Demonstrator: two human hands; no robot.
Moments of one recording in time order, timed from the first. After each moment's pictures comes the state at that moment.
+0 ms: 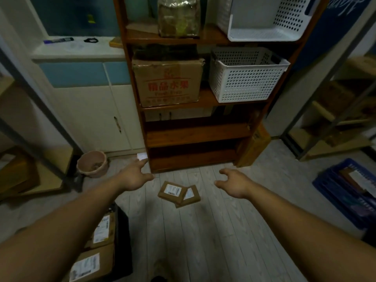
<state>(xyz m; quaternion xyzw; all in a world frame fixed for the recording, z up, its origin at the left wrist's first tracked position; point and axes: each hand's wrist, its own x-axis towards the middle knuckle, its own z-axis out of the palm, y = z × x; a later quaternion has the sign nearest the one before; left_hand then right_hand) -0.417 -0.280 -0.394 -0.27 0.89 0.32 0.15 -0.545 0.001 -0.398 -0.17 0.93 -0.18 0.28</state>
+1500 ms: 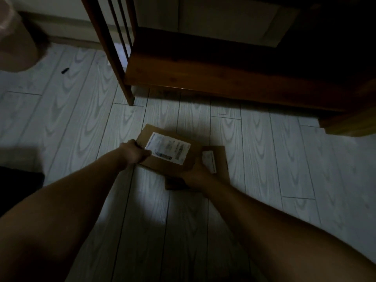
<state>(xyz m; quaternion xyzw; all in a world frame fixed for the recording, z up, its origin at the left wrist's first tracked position) -0.645 -0.378 -1.156 -0.51 0.70 0.47 0.15 -0.739 -0.185 -1.142 -0.14 0.78 -0.38 0.48</state>
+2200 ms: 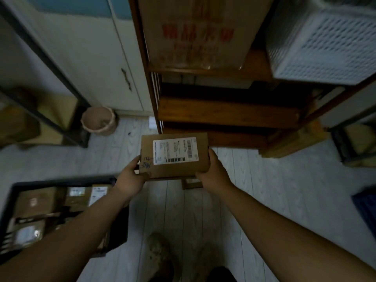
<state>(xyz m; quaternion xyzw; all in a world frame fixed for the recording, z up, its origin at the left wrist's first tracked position) -0.489 -0.317 -0.555 -0.47 0.68 0.56 -0.02 -0.647 -0.146 -0.535 -0.19 0.82 -0.41 0.36</state>
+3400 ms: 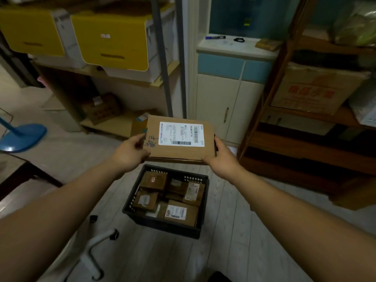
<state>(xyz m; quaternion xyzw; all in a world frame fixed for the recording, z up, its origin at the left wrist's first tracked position) -0.038 -0.436 -0.320 -0.52 0.70 0.46 -0.17 -0.257 -0.293 -0.348 -0.40 0.74 -0.44 0.32</state>
